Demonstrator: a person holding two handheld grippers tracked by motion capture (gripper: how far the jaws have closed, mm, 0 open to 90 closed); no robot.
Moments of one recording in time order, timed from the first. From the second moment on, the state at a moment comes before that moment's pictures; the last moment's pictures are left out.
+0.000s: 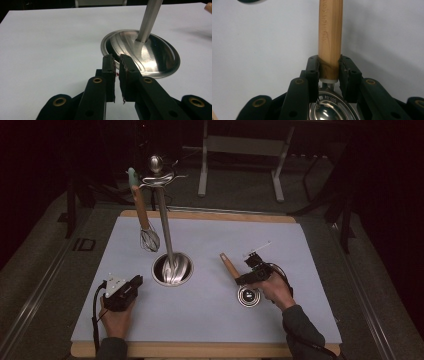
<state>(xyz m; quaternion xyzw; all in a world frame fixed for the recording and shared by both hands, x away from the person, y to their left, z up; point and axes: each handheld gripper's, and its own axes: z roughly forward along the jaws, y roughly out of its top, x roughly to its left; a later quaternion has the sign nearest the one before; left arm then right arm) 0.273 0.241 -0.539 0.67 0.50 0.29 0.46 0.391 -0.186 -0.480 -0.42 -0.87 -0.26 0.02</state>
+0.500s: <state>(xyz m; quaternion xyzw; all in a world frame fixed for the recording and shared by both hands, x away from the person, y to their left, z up) 0.273 0.241 -0.539 0.67 0.50 0.29 0.46 0.387 -0.173 -0.471 -0.39 -0.87 -0.30 0.01</state>
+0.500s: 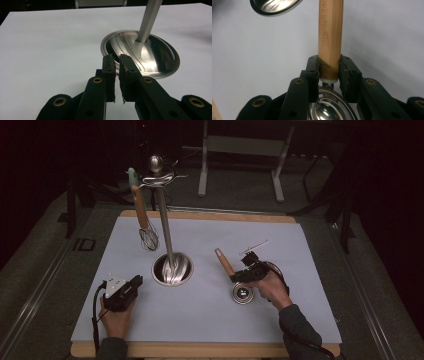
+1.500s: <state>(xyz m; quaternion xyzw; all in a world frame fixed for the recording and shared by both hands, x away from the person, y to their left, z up) 0.272 0.241 -0.539 0.67 0.50 0.29 0.46 0.371 -0.151 -0.437 -0.31 -0.86 -0.41 -0.07</state>
